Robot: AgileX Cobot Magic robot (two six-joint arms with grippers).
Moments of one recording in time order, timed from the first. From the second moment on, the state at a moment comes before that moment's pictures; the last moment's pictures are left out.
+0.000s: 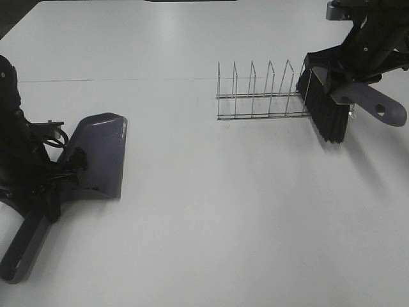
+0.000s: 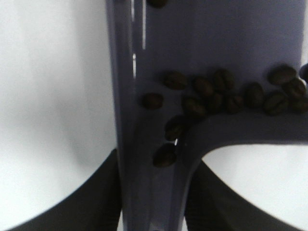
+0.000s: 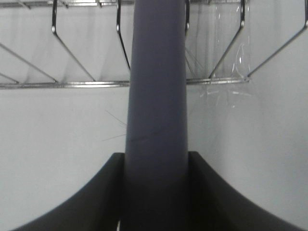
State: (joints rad) left arm -0.19 2.05 -1.13 -0.19 0.93 0.00; right arm 0.05 2.04 -1.51 -0.04 0.69 0.12
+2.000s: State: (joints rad) left arm -0.19 2.07 -1.30 -0.18 0.97 0.01; right arm 0.05 1.76 -1.49 0.05 0.76 0.05
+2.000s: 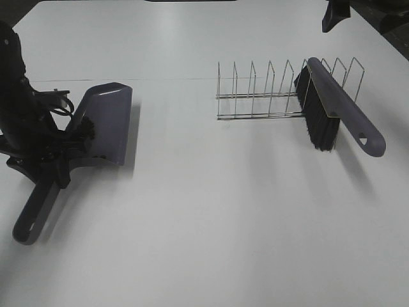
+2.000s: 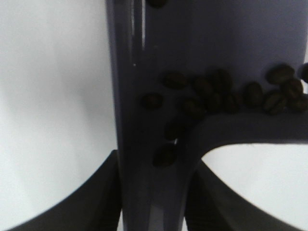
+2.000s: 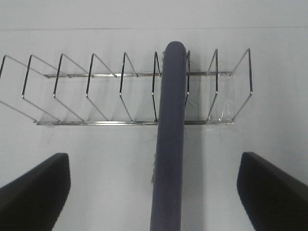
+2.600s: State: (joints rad) left arm -0.19 2.13 -1.31 -0.18 0.87 0.03; right arm 0.05 1.06 -0.79 0.05 0.64 0.04
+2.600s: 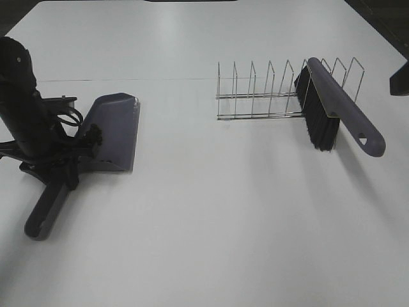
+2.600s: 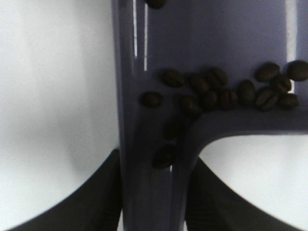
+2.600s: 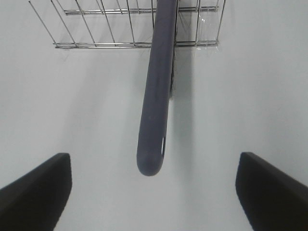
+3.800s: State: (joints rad) left arm -0.19 1.23 -1.11 -0.12 1.07 -0.01; right arm 0.05 0.14 -0.46 0.05 1.11 -0.12
